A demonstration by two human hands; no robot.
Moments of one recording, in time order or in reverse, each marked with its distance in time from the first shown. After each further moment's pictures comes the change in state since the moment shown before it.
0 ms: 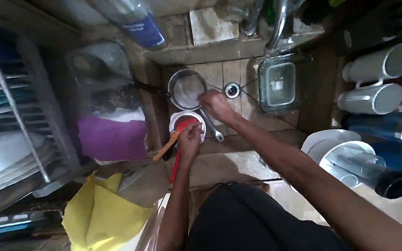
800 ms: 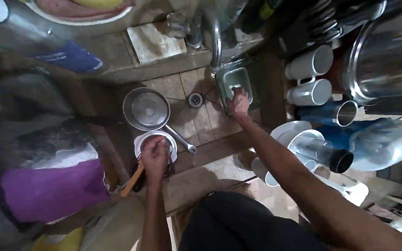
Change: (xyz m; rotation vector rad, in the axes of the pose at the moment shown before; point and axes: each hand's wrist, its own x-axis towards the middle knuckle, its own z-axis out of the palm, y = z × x) left_hand 0.037 0.004 0.001 -0.031 0.043 0.076; right_hand -0.095 0.133 -0.108 -0.329 0.225 0.931
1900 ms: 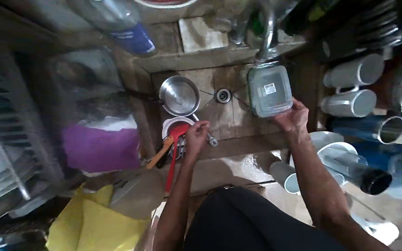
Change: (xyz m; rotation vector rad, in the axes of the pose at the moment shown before) left_hand -0.014 0.005 0.024 -0.037 -0.202 -0.060; right_hand -0.068 0.027 -0.073 1.832 -0.218 0.421
